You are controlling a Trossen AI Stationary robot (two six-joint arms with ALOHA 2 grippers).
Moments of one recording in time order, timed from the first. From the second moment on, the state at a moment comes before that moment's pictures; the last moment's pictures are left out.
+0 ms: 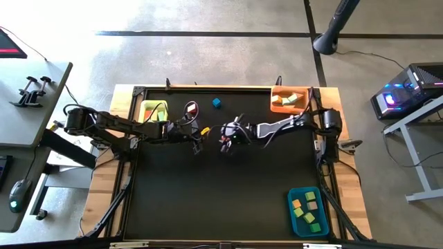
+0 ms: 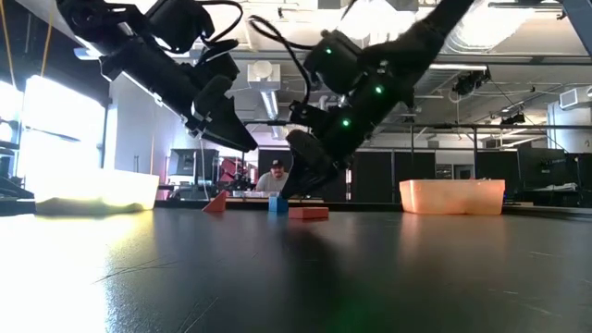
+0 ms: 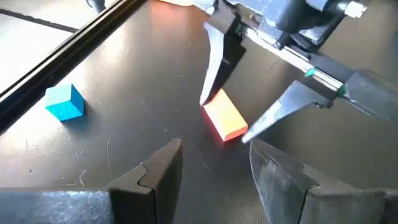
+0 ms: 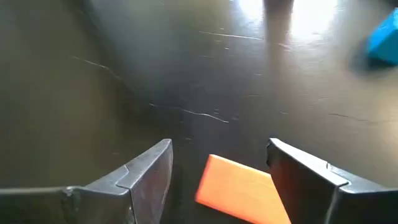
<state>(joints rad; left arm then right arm) 0.09 1.40 0.60 0.20 -0.28 -0.13 -0.10 1.94 1.08 0.06 0.24 0.17</state>
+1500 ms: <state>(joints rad) 0.04 1.40 0.60 0.24 -0.27 -0.17 0.10 1.72 0.92 -0.23 0.64 0.48</state>
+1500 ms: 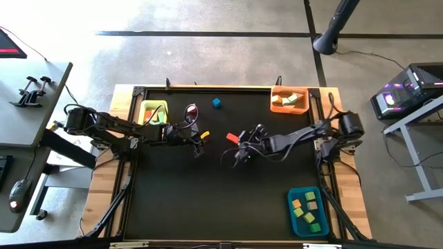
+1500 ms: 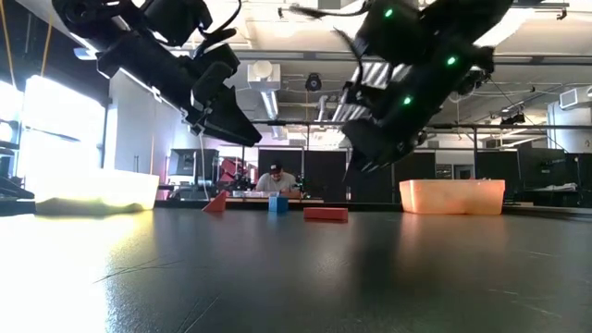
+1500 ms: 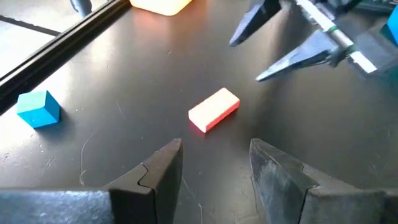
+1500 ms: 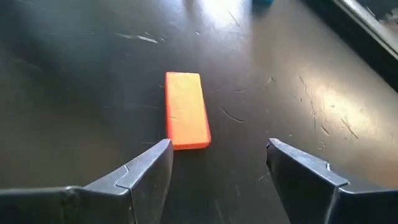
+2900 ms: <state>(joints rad) -0.09 1.67 0.60 0.49 -0.22 0.62 -0.04 1.89 0.69 0.57 -0.05 0.21</state>
